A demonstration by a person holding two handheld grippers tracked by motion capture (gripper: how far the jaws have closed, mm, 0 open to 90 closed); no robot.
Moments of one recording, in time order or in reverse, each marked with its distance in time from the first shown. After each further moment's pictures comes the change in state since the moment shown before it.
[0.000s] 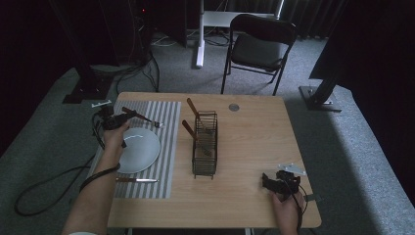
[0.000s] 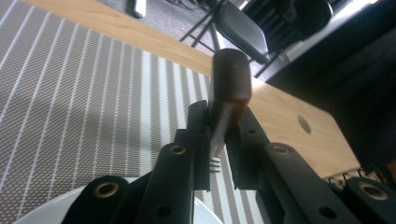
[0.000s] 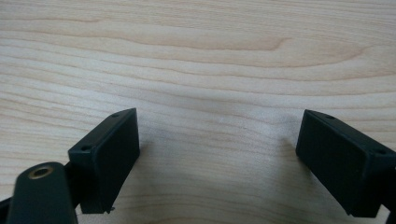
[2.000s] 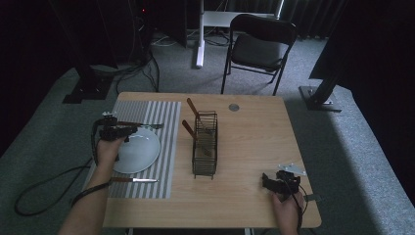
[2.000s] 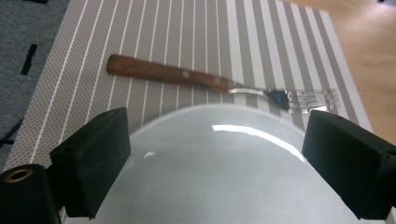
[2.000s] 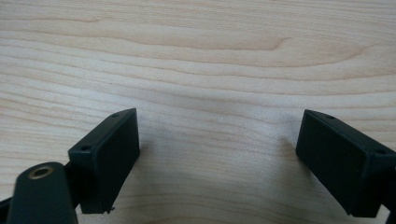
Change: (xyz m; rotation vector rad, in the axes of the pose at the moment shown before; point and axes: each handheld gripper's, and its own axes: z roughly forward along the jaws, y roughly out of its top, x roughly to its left) left arm -0.004 -0.035 -0.014 0.165 0.382 0.265; right arm 0.000 0.000 0.000 0.000 0.000 0.001
